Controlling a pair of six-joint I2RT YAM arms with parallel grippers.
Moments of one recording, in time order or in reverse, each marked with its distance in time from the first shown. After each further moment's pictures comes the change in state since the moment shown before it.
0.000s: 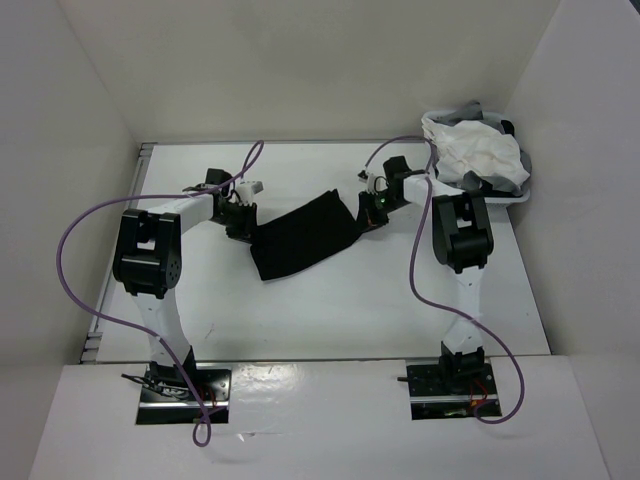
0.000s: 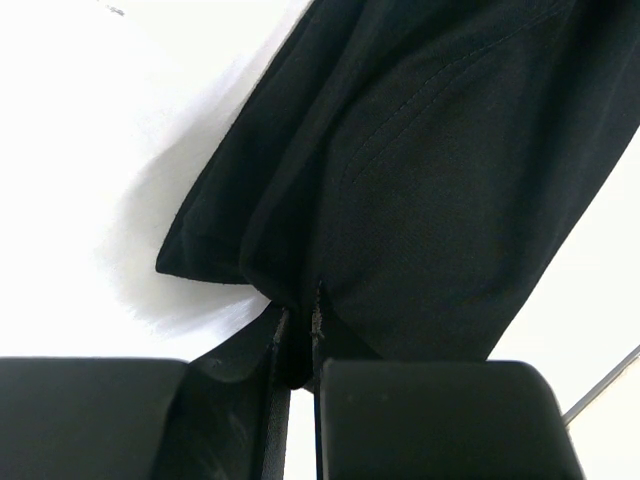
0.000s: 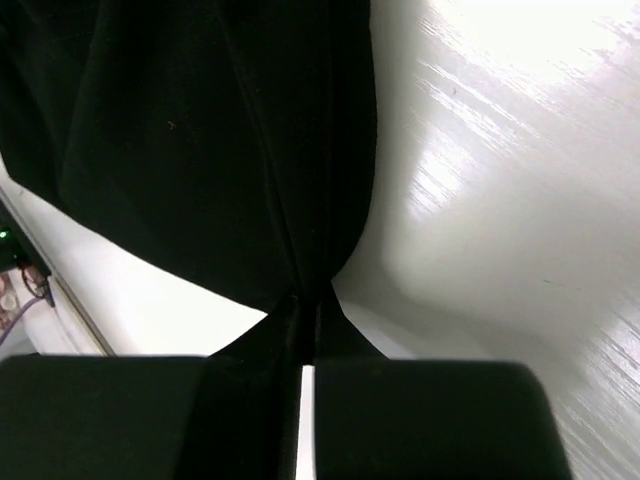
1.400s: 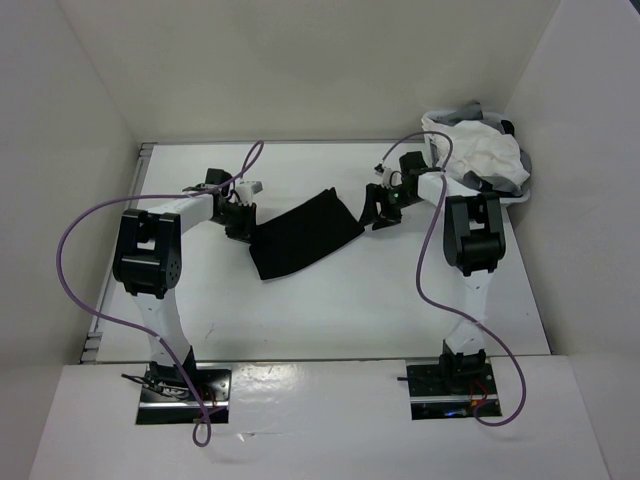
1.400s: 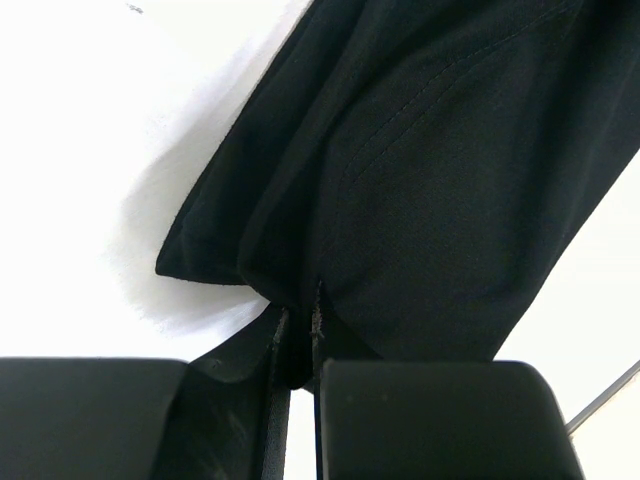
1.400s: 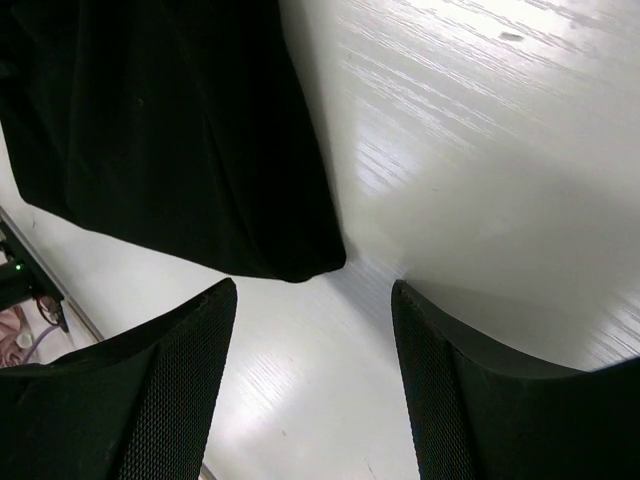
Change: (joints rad) left arm 0.000 0.000 0.000 0.001 -0.022 0.000; right arm -0.077 -0.065 -0.034 -0.001 0.039 0.042
